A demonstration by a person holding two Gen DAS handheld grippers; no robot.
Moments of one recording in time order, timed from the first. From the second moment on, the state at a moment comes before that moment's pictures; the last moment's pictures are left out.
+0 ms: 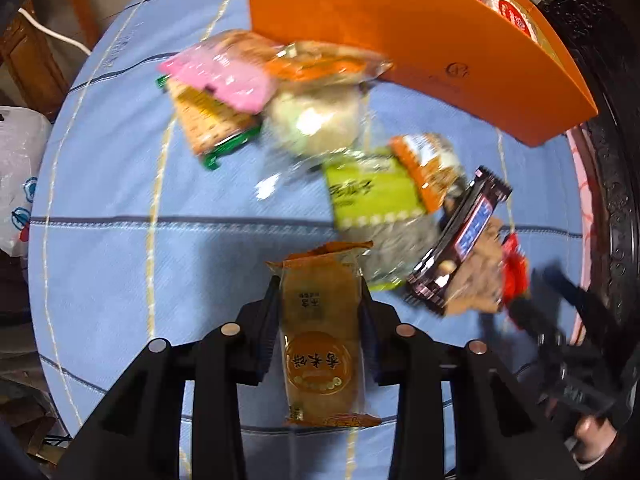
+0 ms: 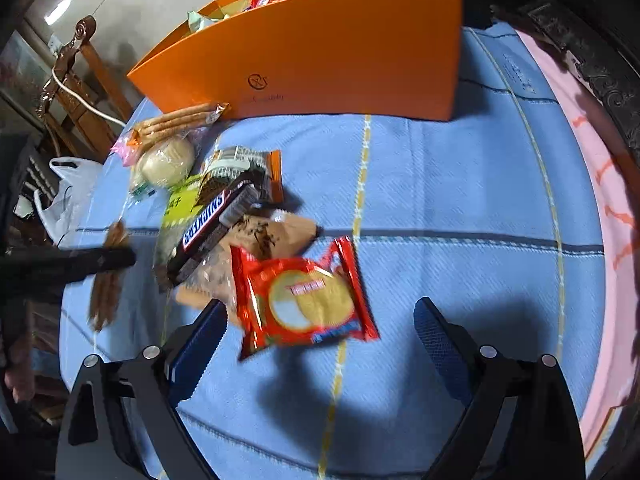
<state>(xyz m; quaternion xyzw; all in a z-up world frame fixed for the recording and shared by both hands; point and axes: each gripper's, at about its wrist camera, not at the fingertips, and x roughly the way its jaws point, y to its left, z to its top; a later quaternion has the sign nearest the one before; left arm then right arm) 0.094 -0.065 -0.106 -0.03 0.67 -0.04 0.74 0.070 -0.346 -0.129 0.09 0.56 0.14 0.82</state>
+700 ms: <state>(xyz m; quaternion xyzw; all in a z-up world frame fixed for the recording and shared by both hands) 0.092 -0.048 -0.045 -0.02 0.61 -0.10 0.78 0.072 -0.359 -0.040 0.13 0.50 0.16 0.84</state>
